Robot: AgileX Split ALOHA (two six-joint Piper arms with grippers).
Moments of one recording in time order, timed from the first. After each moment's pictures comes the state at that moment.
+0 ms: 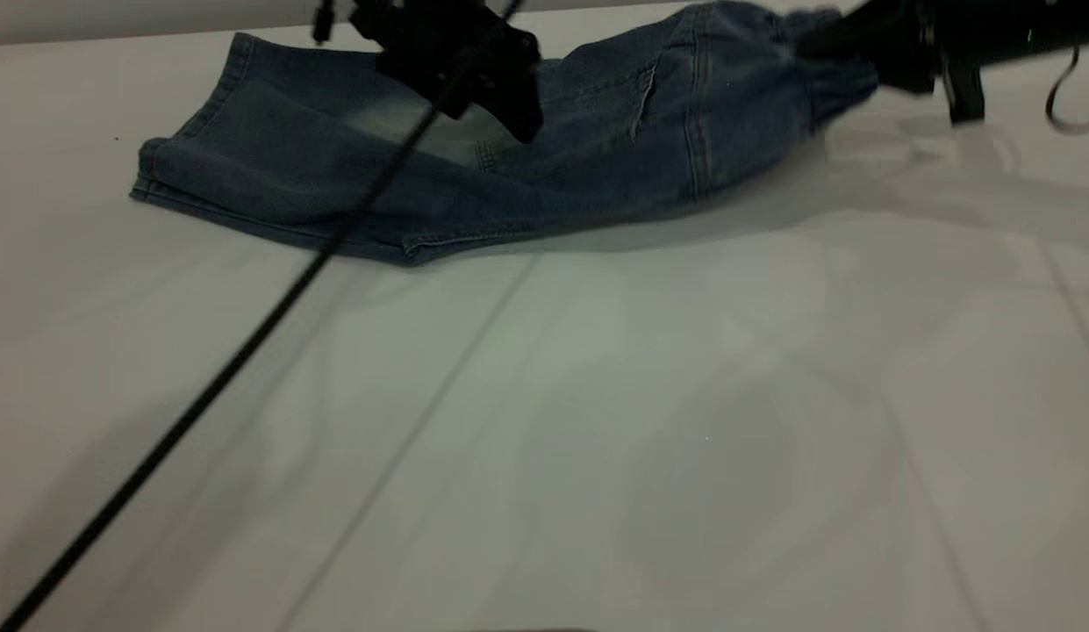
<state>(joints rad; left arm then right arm) -0.40 2.42 -1.81 -0.31 0.52 0.46 -0.12 2.32 -1.33 1.60 1.03 -1.17</state>
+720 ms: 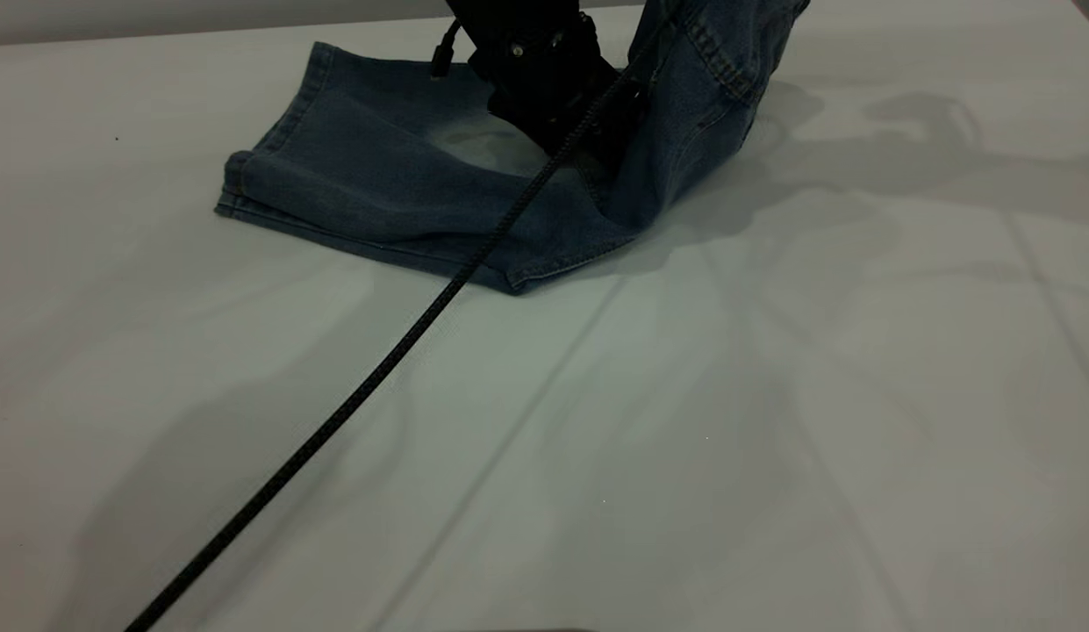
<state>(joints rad) -0.49 2.57 -2.05 -0.31 0.69 0.46 -0.08 2.20 -1.44 1.50 1.09 -1.04</state>
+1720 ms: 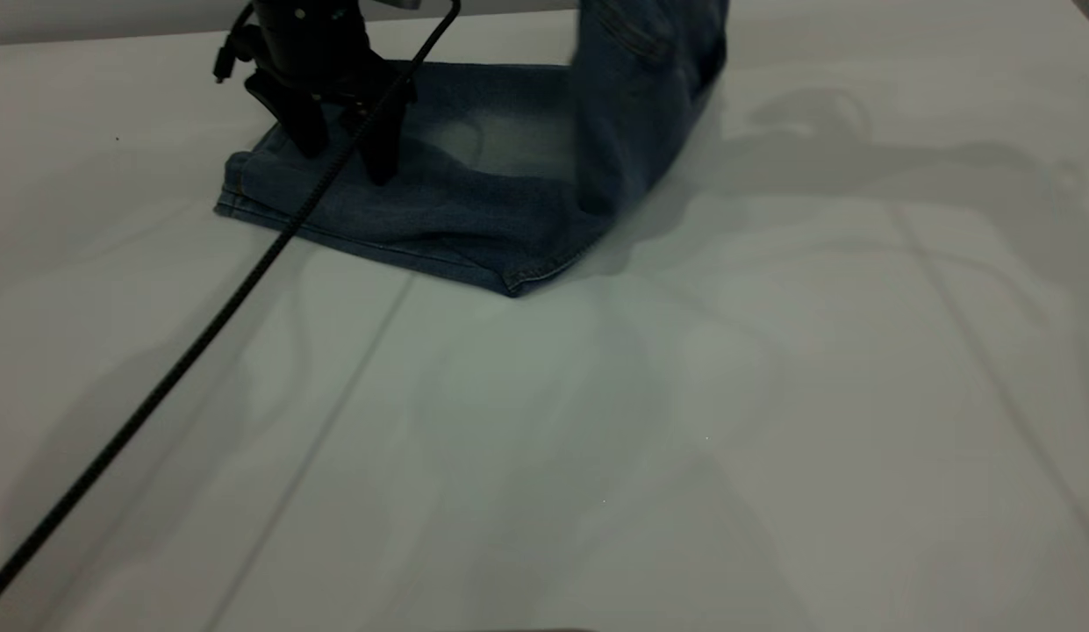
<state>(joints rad) -0.27 2.65 -2.22 0.02 1.03 0.25 0.10 2.20 -1.61 1.45 1.03 -0.95</state>
